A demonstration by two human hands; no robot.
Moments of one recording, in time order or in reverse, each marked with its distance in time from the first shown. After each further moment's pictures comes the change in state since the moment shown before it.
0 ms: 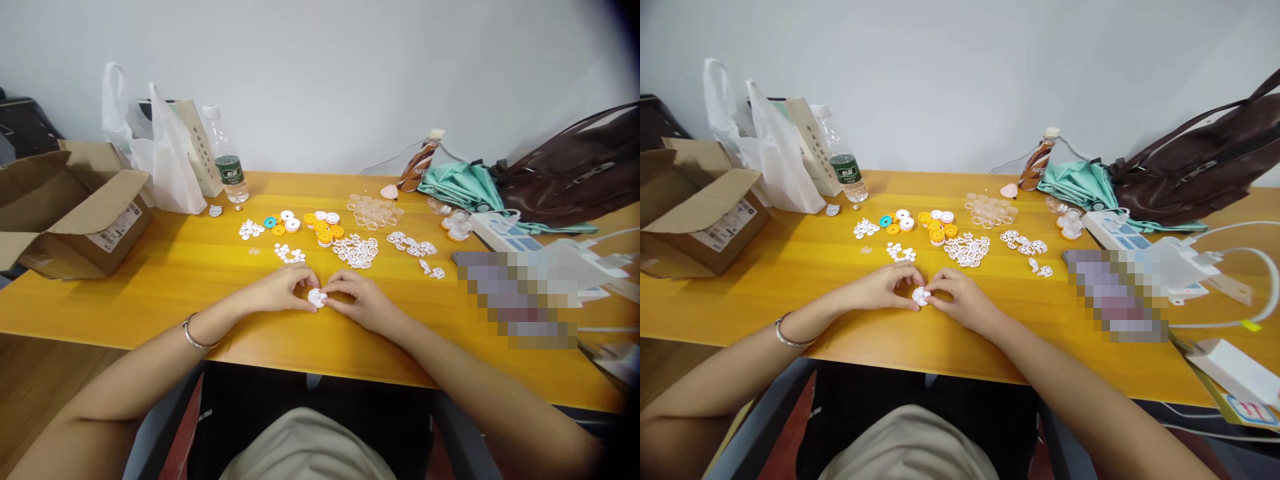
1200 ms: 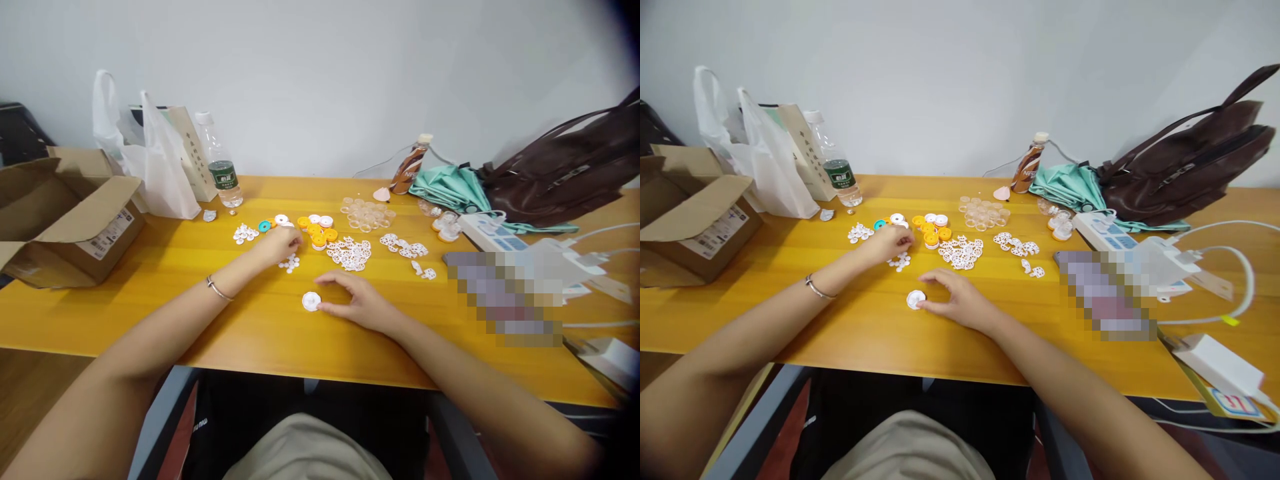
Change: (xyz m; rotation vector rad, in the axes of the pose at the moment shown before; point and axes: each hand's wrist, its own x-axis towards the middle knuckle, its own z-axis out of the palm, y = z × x) left_hand 0.071 -0.043 -0.042 0.385 0.247 -0.046; right_hand 0.001 0.000 -0.008 0.095 0.018 0.048
